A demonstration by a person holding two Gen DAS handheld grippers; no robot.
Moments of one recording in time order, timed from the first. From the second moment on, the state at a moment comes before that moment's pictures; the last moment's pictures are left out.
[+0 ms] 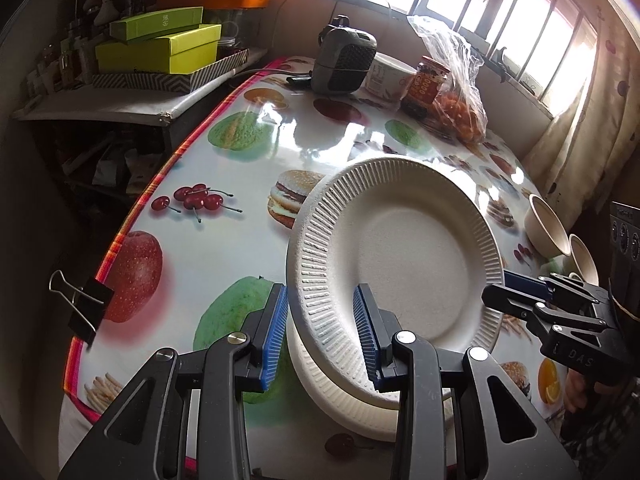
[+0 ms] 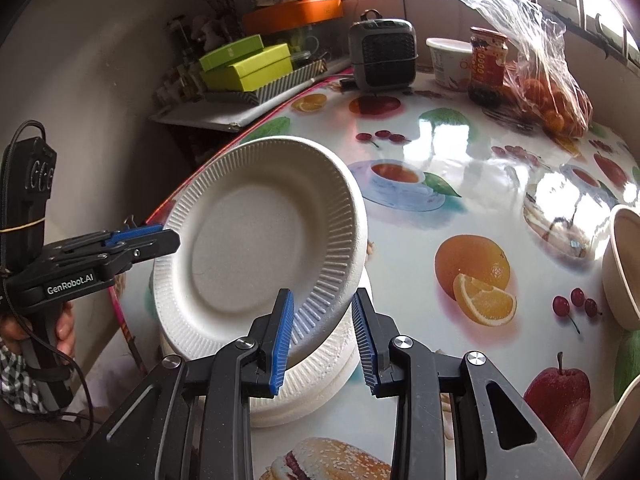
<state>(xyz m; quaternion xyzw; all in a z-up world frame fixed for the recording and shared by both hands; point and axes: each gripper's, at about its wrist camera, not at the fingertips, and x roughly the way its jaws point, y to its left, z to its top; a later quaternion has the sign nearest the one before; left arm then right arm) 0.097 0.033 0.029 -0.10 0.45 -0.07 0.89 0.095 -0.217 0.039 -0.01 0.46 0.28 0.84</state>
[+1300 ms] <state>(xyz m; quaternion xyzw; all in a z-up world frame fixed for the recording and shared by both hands) 0.092 0.026 0.009 -0.09 0.48 -0.07 0.87 0.081 -0.224 0.020 -0.01 0.48 0.28 0.83</state>
